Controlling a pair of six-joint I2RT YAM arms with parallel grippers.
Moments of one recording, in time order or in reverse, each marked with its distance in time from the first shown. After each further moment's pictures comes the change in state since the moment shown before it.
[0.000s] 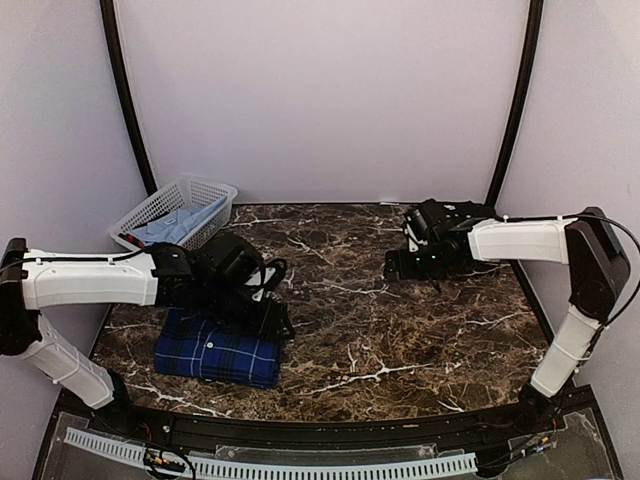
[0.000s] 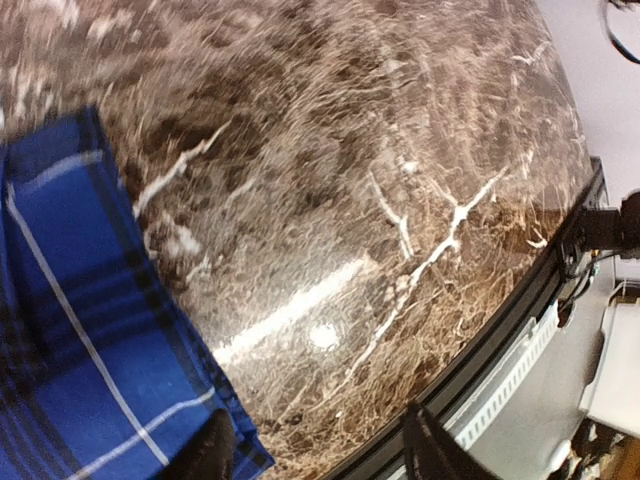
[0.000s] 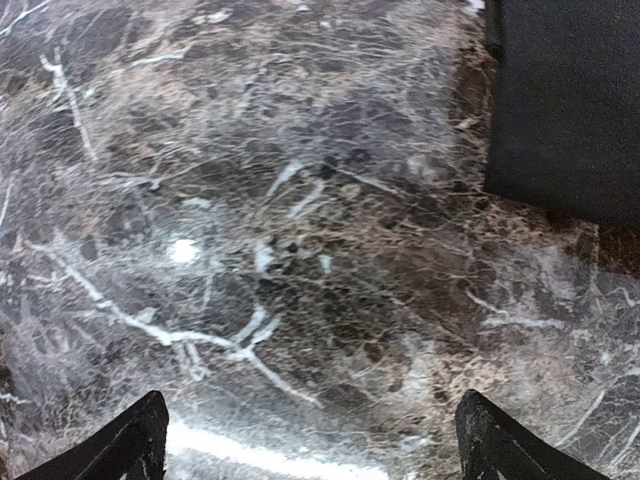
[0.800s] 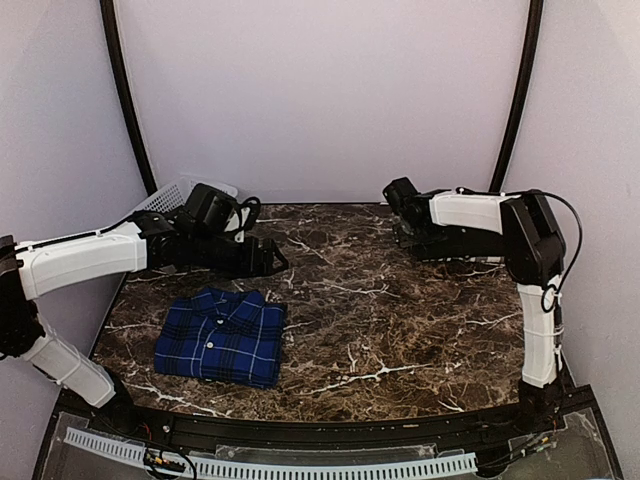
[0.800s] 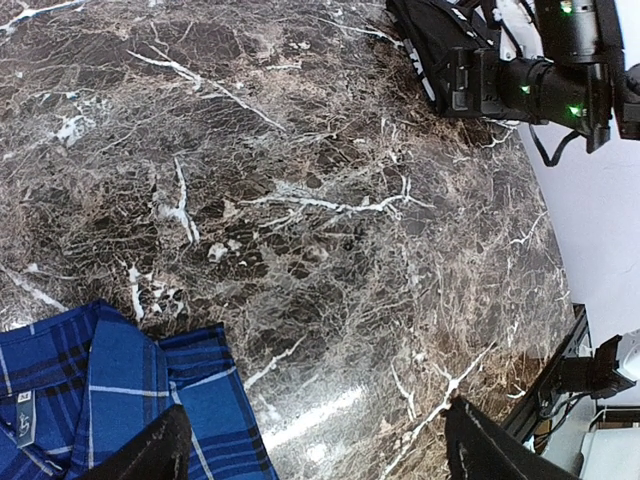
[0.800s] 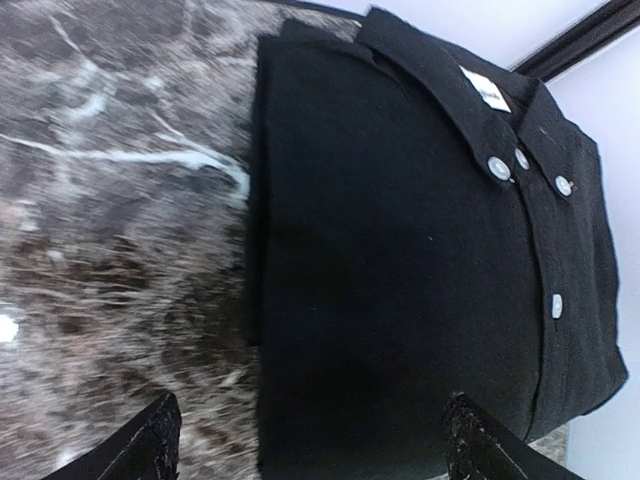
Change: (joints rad) left arm 0.223 -0.003 0.143 0.093 -0.074 0.066; right arm -0.095 0.428 0.557 -0.217 0.483 -0.117
